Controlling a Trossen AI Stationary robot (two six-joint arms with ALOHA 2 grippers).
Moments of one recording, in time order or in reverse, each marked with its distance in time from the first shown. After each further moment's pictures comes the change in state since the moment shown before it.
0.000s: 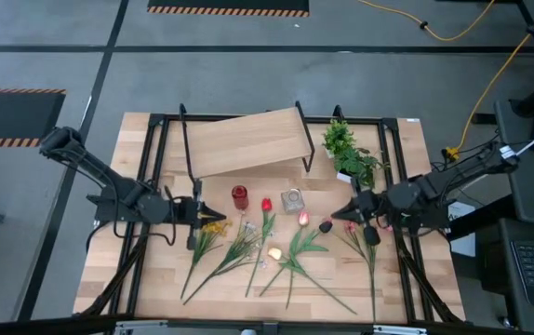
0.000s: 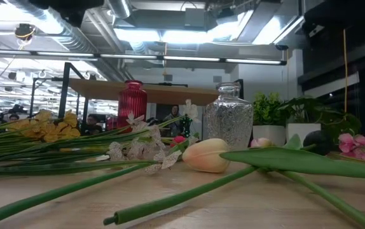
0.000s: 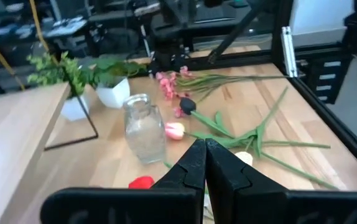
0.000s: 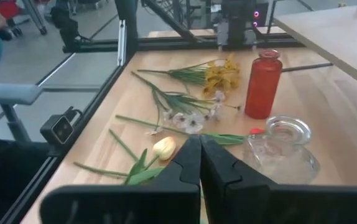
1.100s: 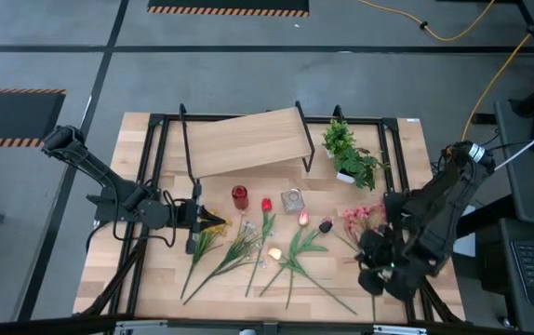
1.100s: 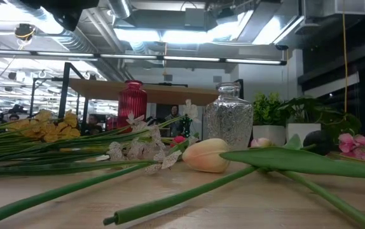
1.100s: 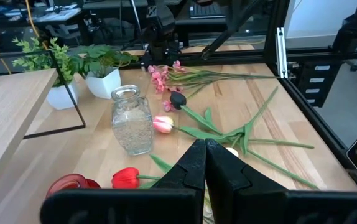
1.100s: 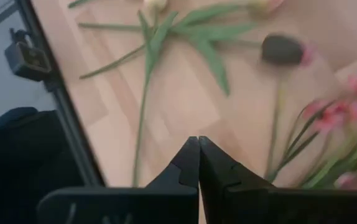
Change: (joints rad) left arm -0.039 0.016 0.000 -0.007 -0.012 -0.075; right arm 0.568 0.662 0.674 -0.962 0.197 1.343
